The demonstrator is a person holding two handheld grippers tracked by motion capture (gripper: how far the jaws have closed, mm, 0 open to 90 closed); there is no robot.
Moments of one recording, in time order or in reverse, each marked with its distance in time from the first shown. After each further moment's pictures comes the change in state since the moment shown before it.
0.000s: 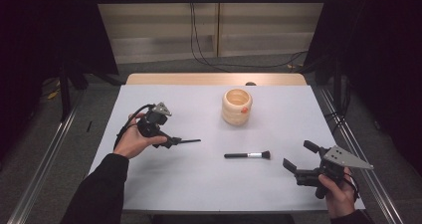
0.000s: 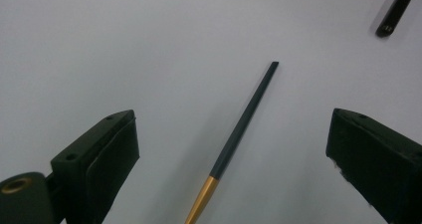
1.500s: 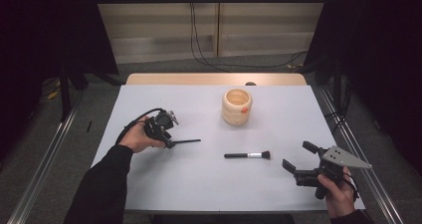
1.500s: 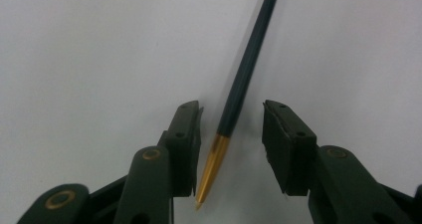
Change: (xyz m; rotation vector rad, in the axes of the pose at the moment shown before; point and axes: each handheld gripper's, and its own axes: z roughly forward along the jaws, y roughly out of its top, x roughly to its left) left arm 0.014 0.001 0.034 0.356 -0.094 0.165; right arm 0.001 -0.001 0.002 0.009 0.014 0.005
